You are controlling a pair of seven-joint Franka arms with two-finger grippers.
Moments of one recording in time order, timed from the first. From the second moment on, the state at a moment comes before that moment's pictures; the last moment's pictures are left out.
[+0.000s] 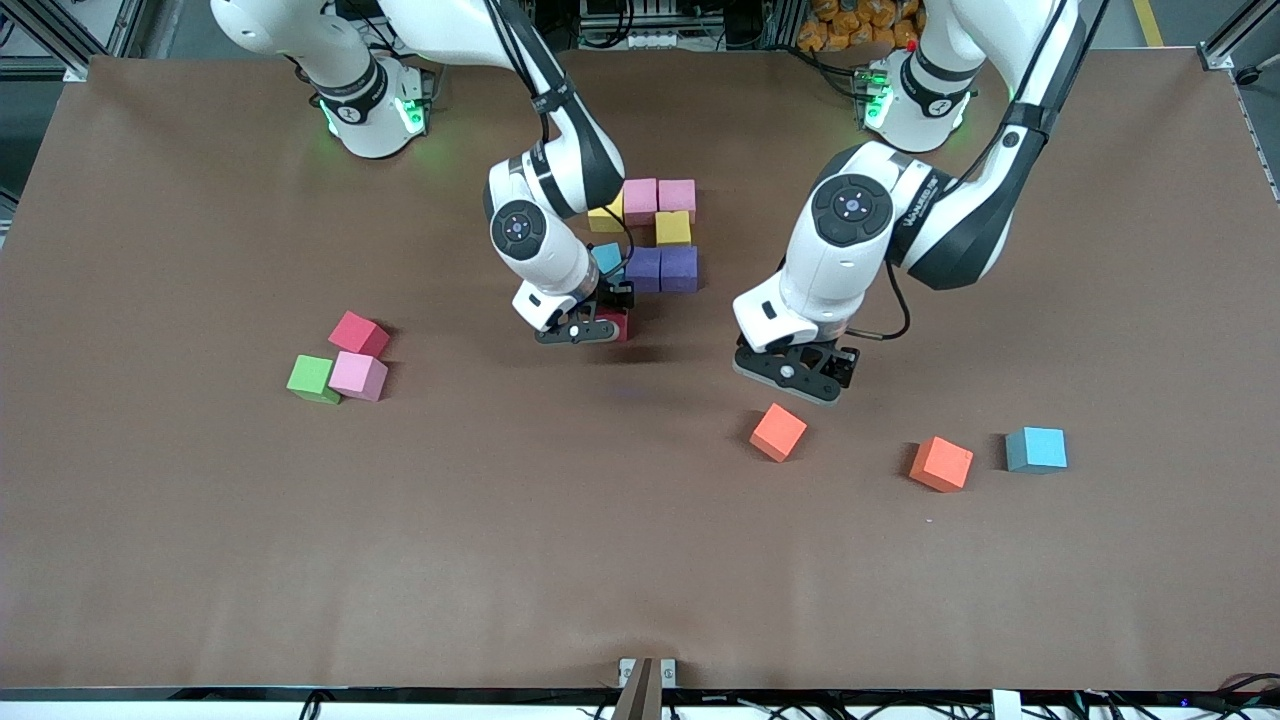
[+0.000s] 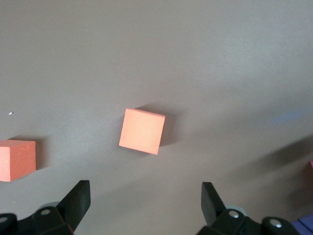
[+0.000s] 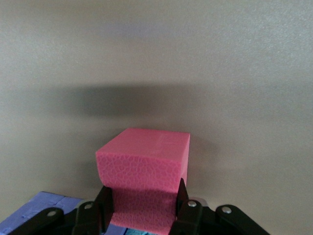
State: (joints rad) left arm -0.38 0.37 -0.19 -1.75 0.17 2.22 -0.23; right arm 1.14 0.55 -0.39 -1.96 0.73 2.42 0.23
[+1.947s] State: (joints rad) left arm -0.37 0.57 -0.17 -1.62 0.17 2.31 -0.32; right arm 1.13 0.48 -0.33 -2.06 0.76 2.47 0.30
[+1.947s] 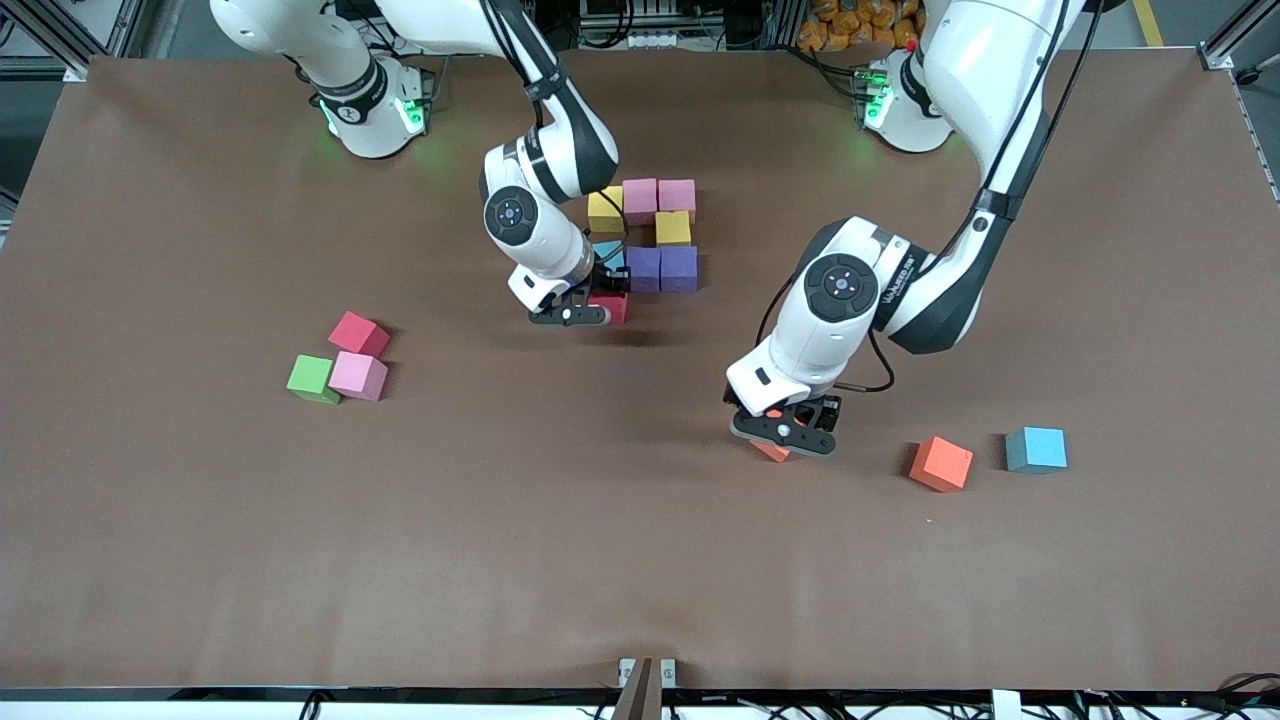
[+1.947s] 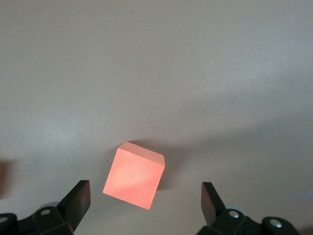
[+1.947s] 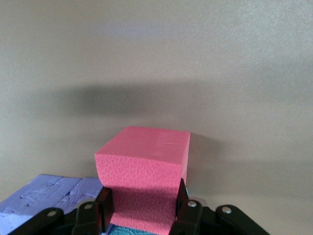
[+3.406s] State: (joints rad) left arm -0.37 0.64 -0.15 -1.61 0.19 2.41 -0.32; right arm 1.05 0.43 -0.32 -2.05 0.76 2.42 0.34
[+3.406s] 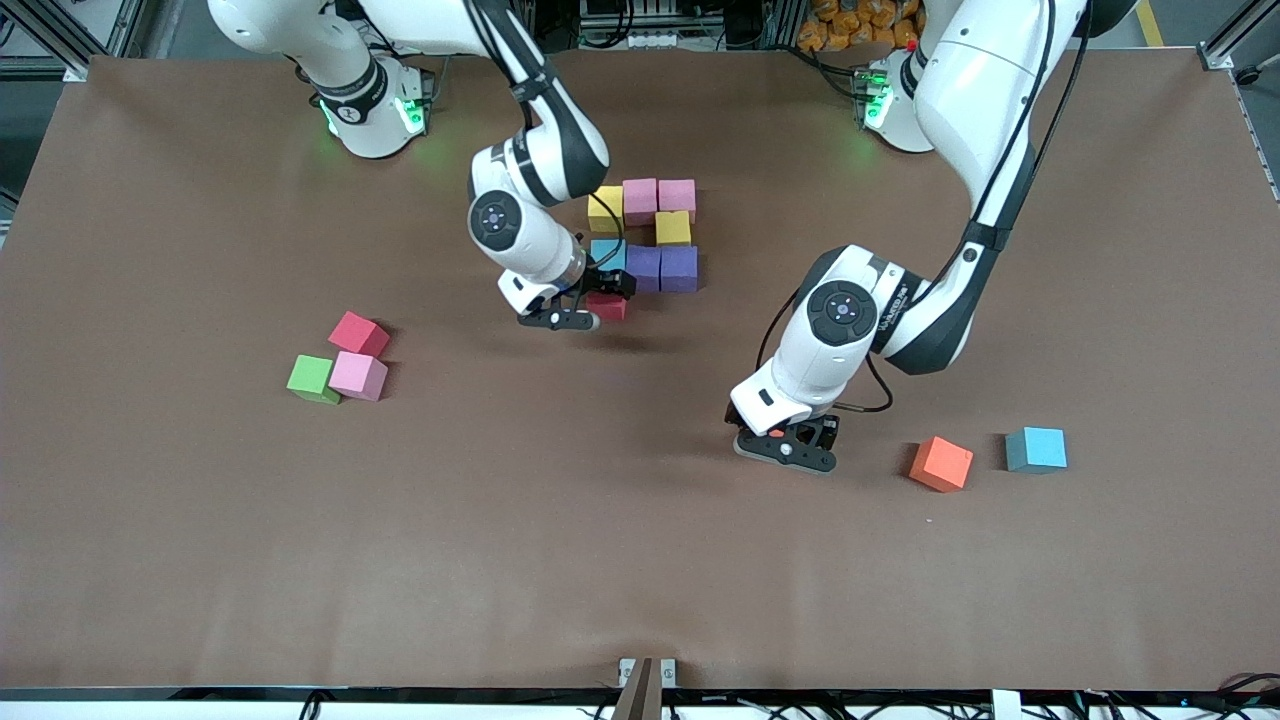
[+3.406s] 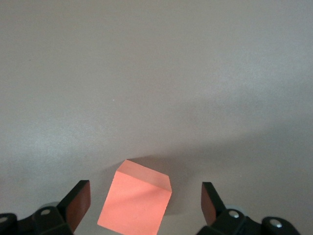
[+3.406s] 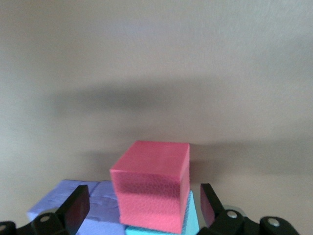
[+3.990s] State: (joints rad) left arm -0.37 0.66 -0.15 -1.61 0.28 2.41 -0.22; right arm 1.01 0.33 -0.59 -2.00 0.58 2.15 0.04
